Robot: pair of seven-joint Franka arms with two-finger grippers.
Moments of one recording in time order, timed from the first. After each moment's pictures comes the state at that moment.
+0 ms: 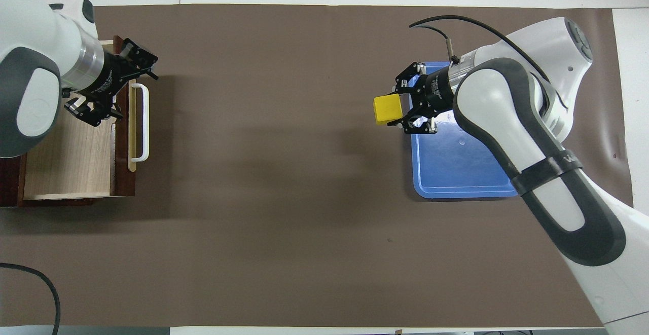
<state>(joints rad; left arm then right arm) -0.12 0.18 -0.09 -1.55 0.04 1.76 -1.15 0.19 0.36 0.04 -1.70 0.68 2.03 1.35</state>
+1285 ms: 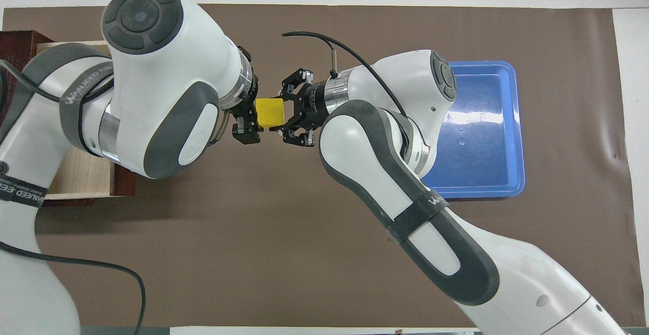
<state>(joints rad) -0.42 0.31 -0.12 -1.43 -0.02 1.82 -2.13 0.49 0.46 0.05 -1.56 0.92 2.30 1.53</state>
